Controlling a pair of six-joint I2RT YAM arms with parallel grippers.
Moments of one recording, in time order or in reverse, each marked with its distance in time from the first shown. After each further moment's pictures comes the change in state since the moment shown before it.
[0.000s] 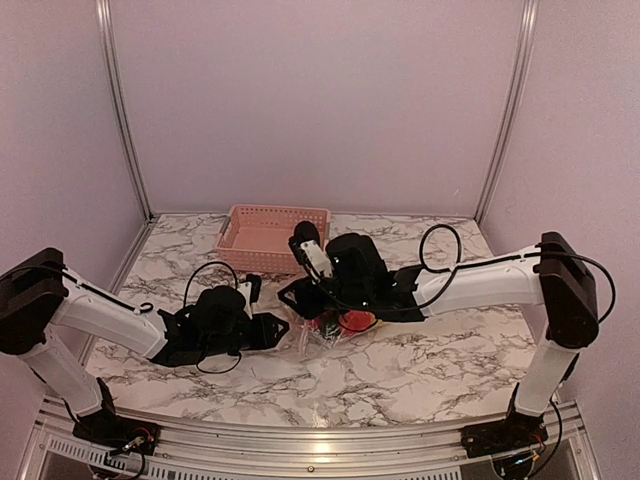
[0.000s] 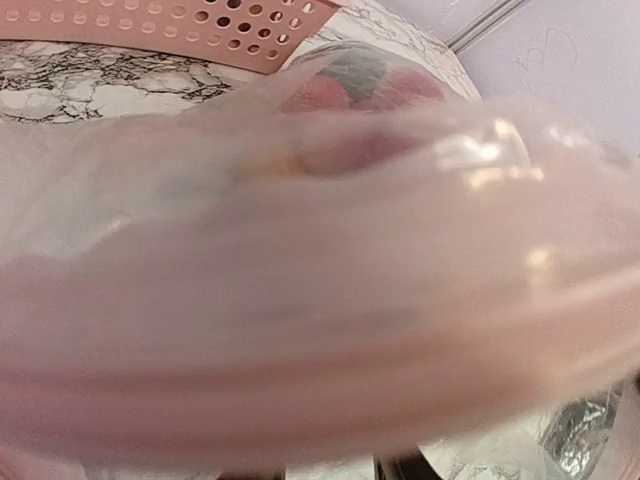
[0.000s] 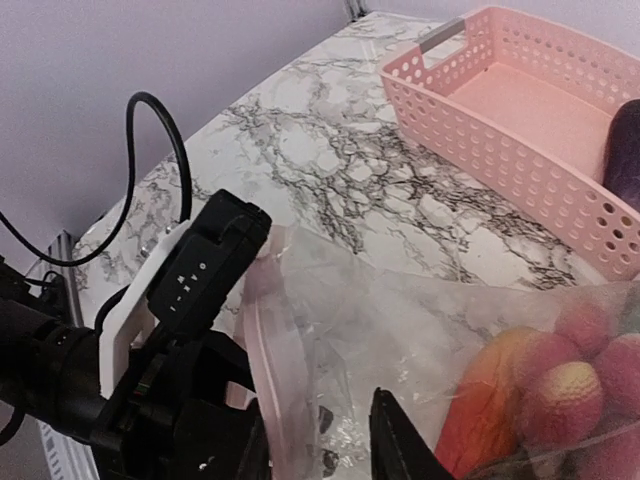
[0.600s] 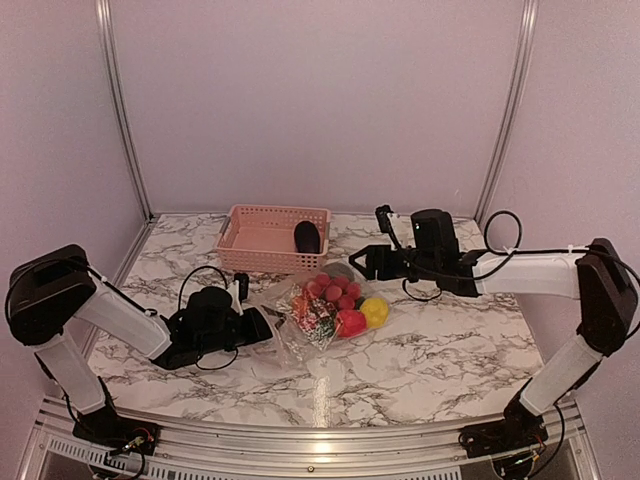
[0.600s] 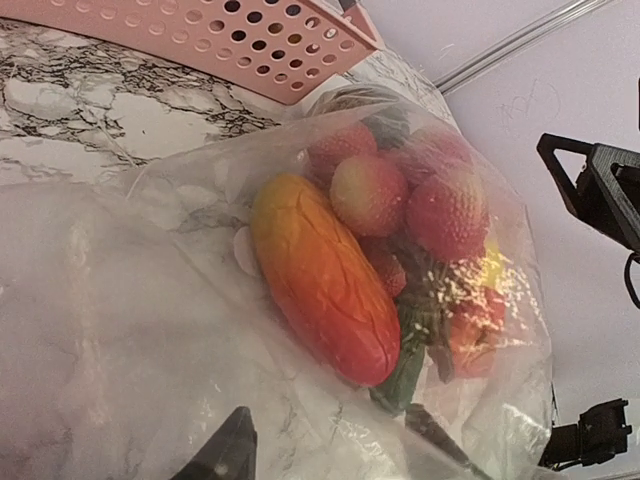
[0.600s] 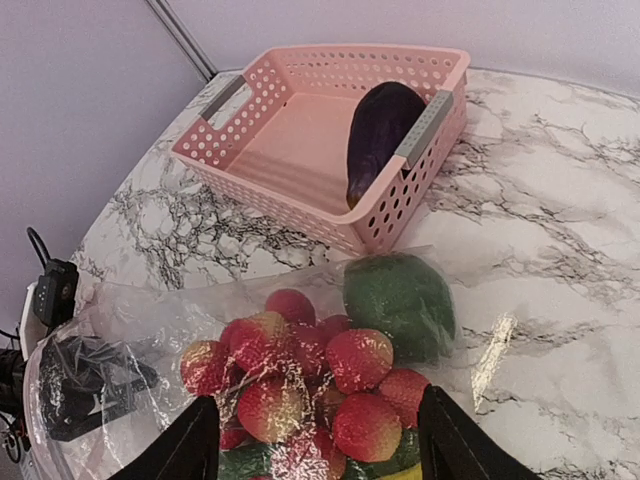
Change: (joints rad) left arm 0.100 0.110 -0.084 0.300 0.078 -0.091; right arm -0.386 -0.230 -0.228 0.022 -0.148 0.003
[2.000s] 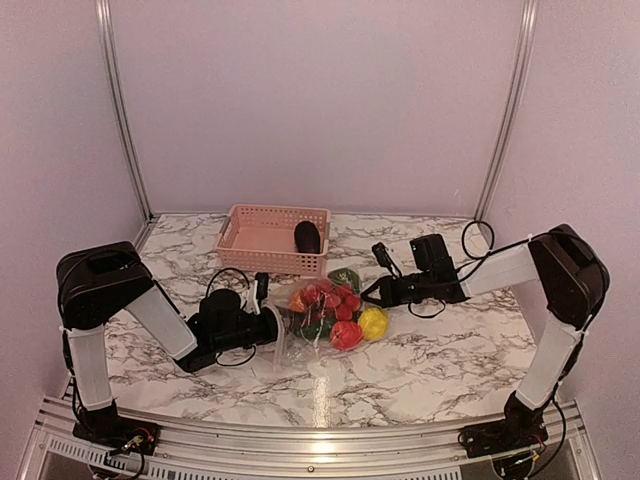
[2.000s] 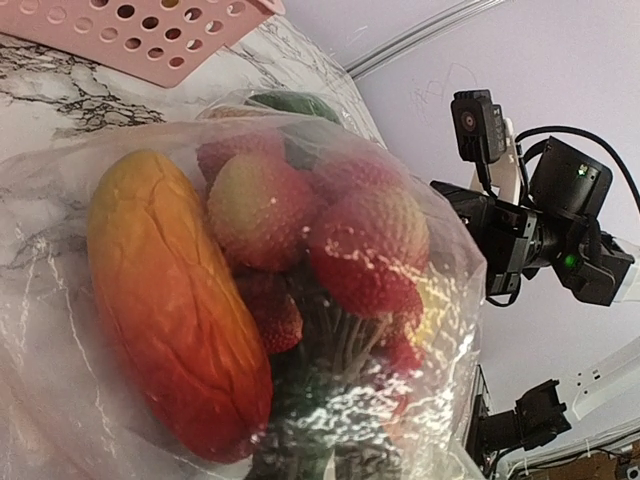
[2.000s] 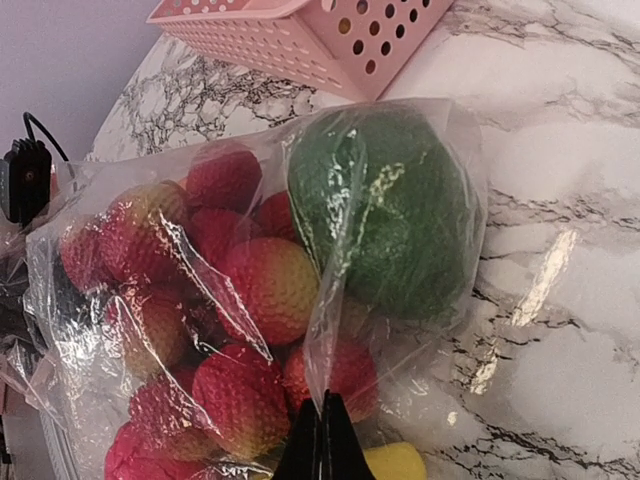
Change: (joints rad) left arm 0.027 0.286 0.083 0.397 0.216 -0.056; right arm -0.150 0.237 -0.045 0.017 -0.360 -0.091
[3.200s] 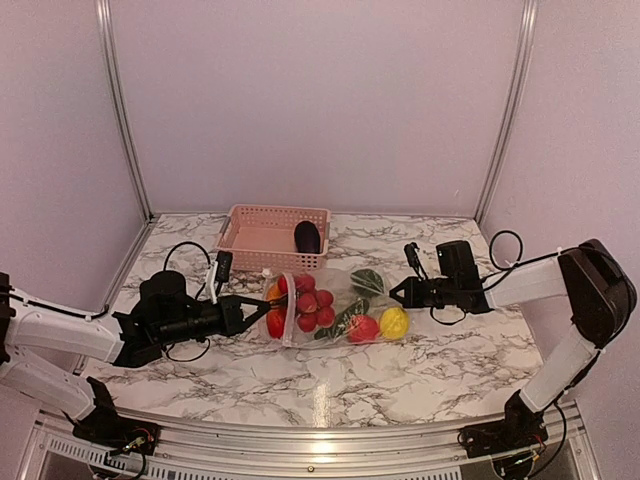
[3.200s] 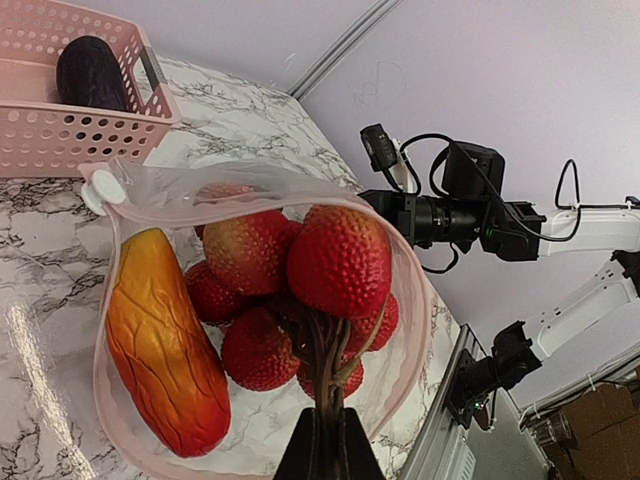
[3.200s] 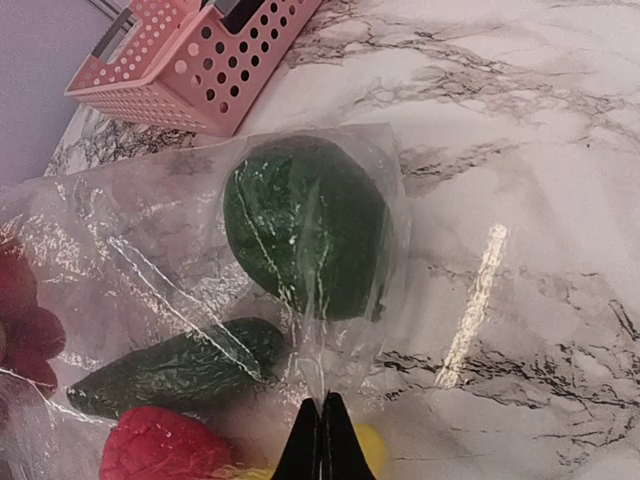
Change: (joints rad) left arm 0.006 -0.711 -0.184 -0.474 0.020 0.220; right arm -0.085 -0.187 -0.183 0.033 0.199 0.051
